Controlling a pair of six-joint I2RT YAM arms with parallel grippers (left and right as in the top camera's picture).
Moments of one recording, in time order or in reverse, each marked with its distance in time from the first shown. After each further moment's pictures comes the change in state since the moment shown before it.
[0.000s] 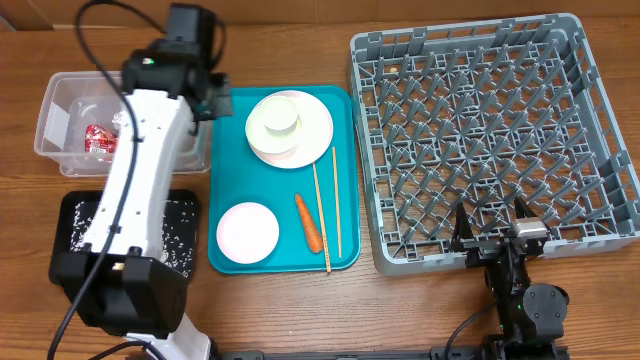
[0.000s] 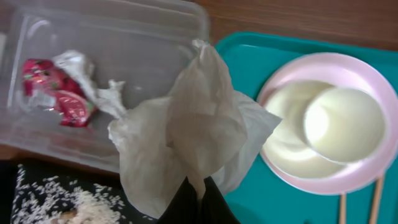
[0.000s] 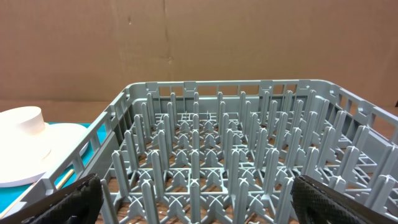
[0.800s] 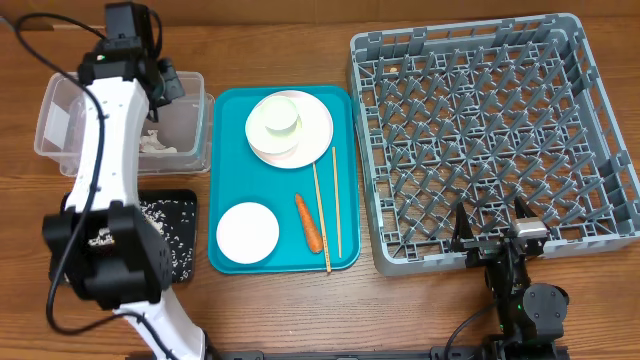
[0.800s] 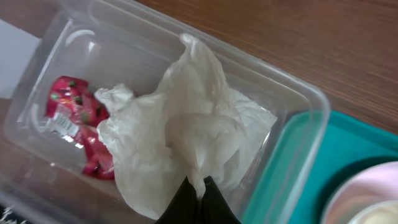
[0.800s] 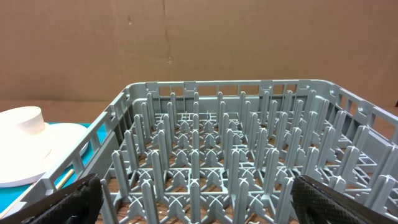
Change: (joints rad) left arm 0.188 0.163 -0.001 0.224 -0.007 -0.034; right arm 0.000 0.000 0.000 0.000 0.000 0.000
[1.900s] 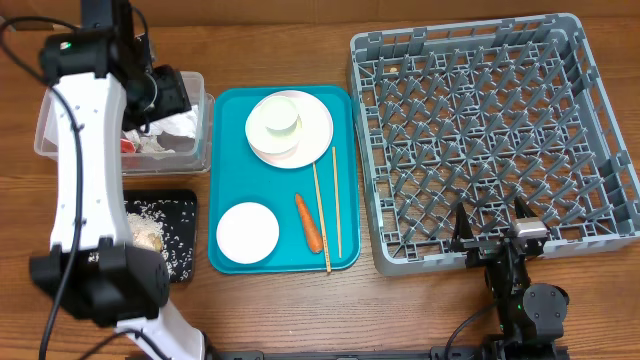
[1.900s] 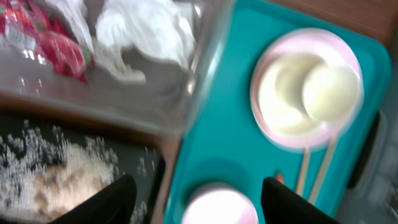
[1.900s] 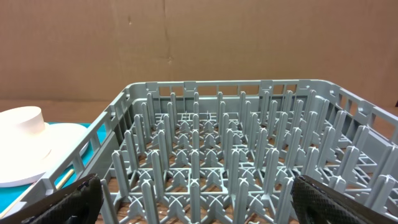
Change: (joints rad) left arm 0.019 -0.084 0.203 -0.468 0.276 0.068; right arm 0.000 0.000 0.000 0.000 0.000 0.001
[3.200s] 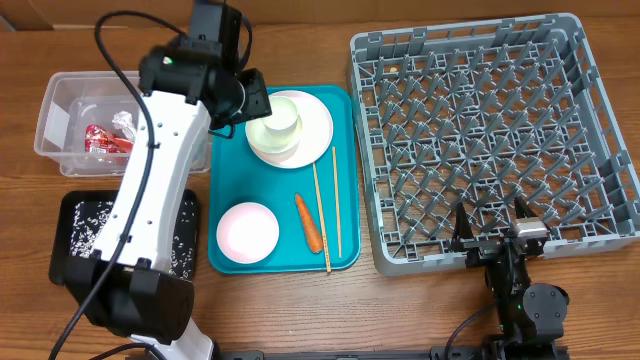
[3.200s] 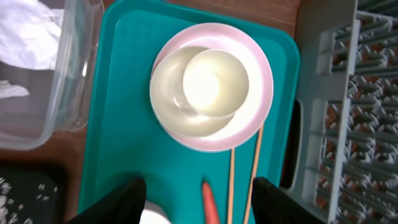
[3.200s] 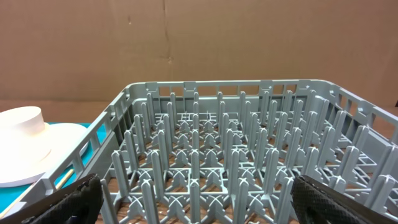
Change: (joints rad) left arm -0.336 -0.089 -0.163 0.203 -0.034 -0.233; right arm 0.000 0.000 0.000 0.000 0.000 0.000
